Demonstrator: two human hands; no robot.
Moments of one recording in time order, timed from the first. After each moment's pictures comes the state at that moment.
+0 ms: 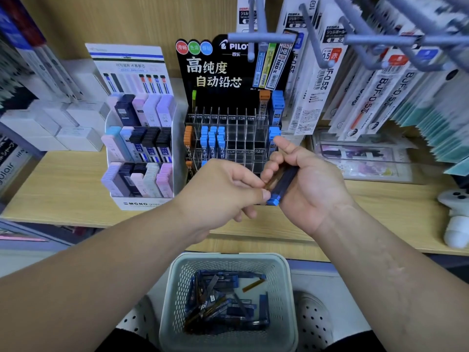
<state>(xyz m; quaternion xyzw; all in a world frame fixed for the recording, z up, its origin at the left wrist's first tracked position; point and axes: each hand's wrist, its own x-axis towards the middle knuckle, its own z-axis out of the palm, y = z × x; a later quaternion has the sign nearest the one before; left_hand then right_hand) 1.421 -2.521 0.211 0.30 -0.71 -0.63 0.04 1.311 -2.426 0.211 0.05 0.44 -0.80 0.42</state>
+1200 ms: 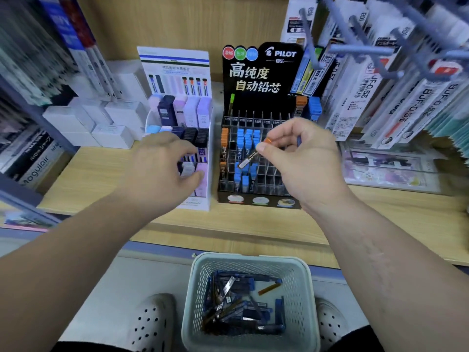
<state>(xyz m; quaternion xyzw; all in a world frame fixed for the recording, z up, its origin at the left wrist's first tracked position) 1.505 -2.633 0.198 0.28 -0.94 -0.11 0.18 1.331 -2.474 0.211 -0.30 0.75 -0.58 0.12</state>
